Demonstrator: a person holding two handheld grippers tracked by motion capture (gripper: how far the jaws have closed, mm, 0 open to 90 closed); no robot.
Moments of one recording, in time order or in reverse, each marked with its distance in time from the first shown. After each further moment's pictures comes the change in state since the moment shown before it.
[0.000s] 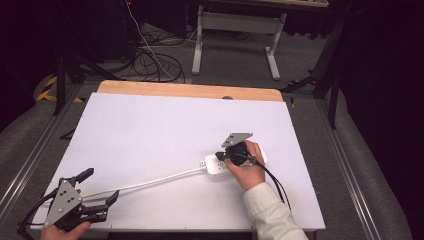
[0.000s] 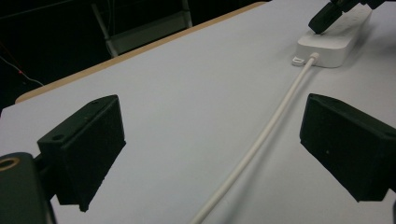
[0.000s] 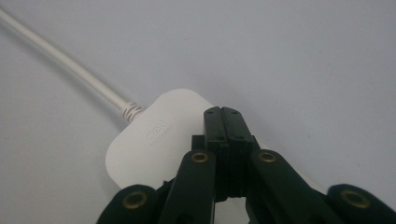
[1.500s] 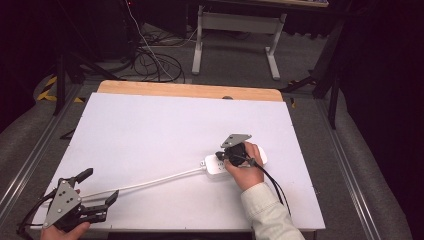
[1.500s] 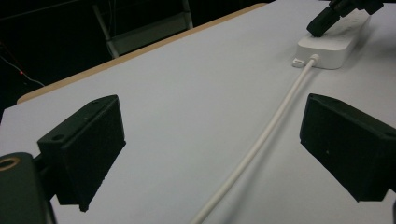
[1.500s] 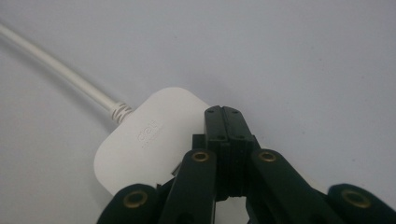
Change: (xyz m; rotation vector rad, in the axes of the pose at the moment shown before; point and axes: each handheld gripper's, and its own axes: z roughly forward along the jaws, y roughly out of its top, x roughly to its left) left arm 0.000 0.000 -0.001 -0.005 0.004 0.000; right arm 0.003 -0.002 0.004 0.002 -0.038 0.014
